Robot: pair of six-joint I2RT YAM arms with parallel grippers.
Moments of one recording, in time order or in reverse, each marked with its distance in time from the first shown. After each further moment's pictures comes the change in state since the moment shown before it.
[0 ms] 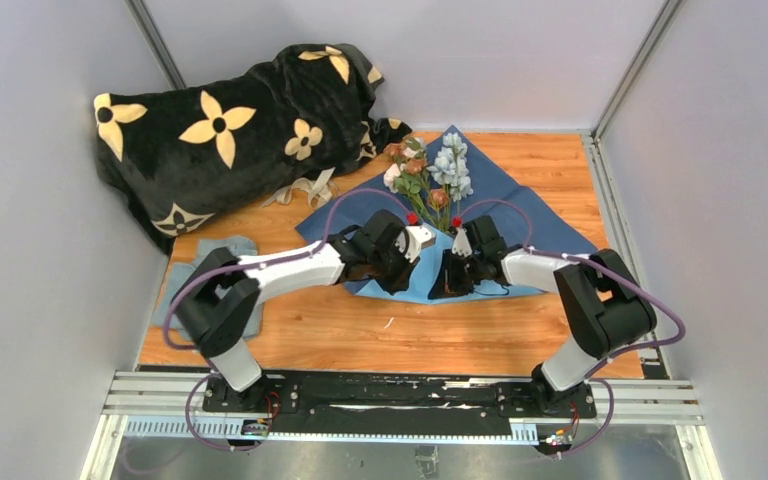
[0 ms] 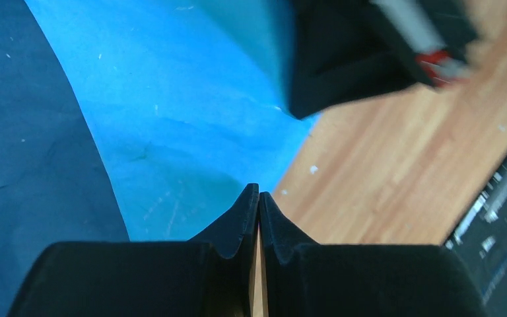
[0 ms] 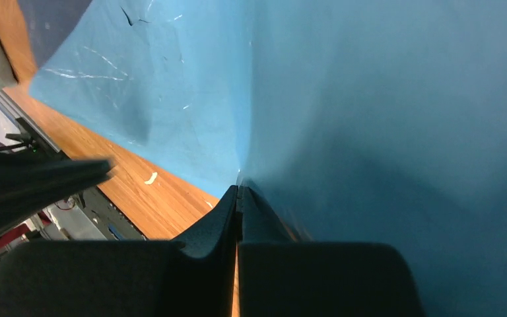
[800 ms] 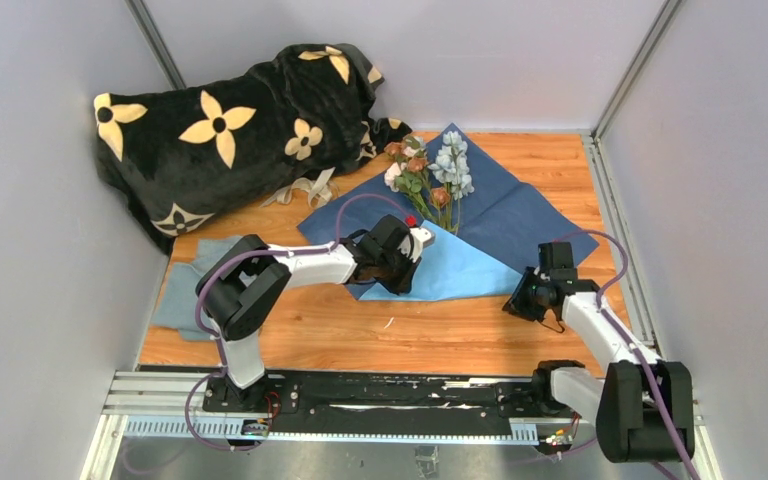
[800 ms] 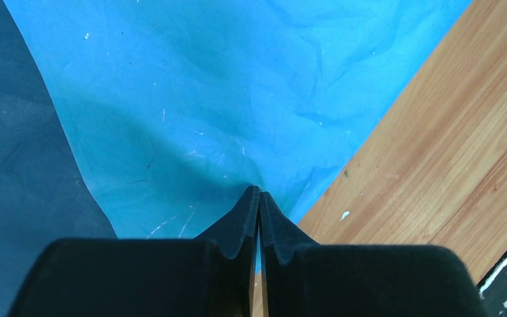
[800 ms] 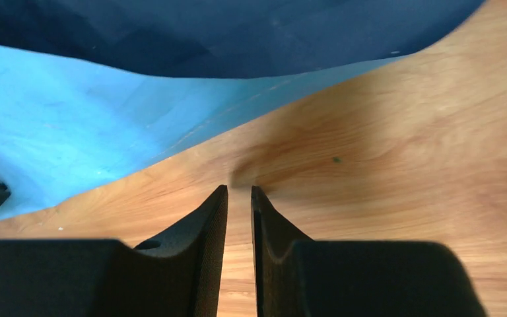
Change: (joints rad) left arm 0.013 0.203 -0.018 0.188 -0.052 -0.146; right arm -0.386 -0.557 -0.263 -0.371 0.414 0.081
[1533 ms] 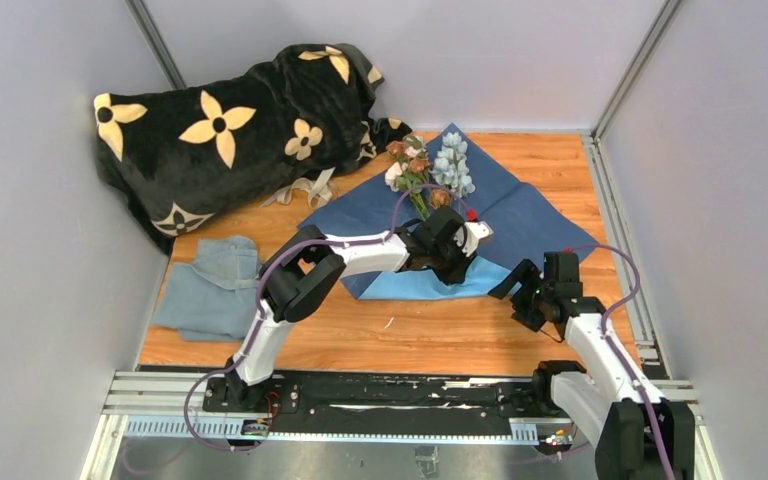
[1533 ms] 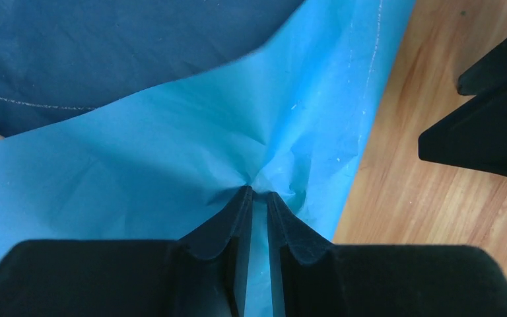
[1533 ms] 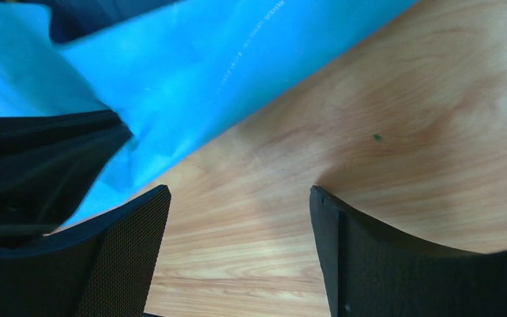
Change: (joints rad) left arm -0.115 0.335 0.465 -0.012 0.077 0.111; right arm -0.028 -0.199 -0.078 0.030 -0.042 0.179
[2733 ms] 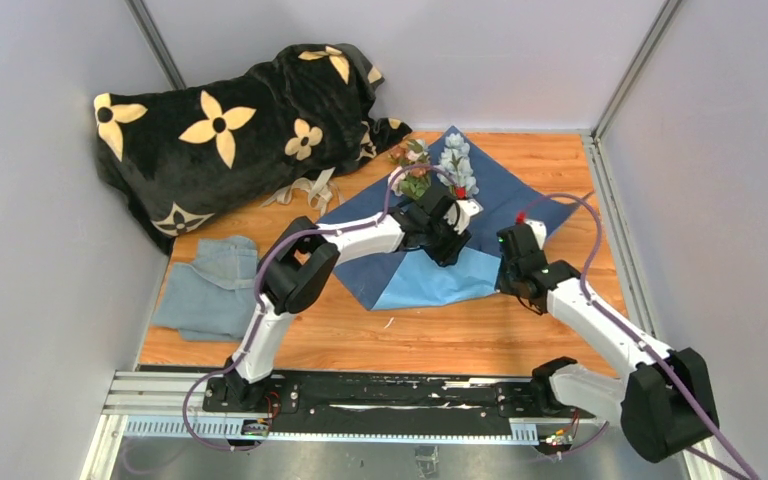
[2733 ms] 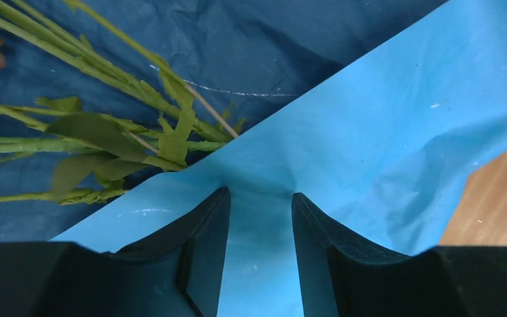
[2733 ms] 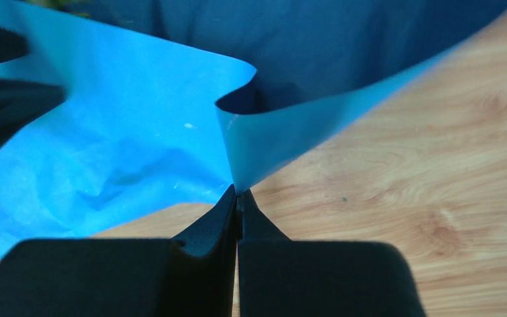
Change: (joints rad) left arm 0.087 0.012 0.117 -0.130 -0.059 0.037; right arm 0.312 0.197 0.229 -0.050 0.443 -0.214
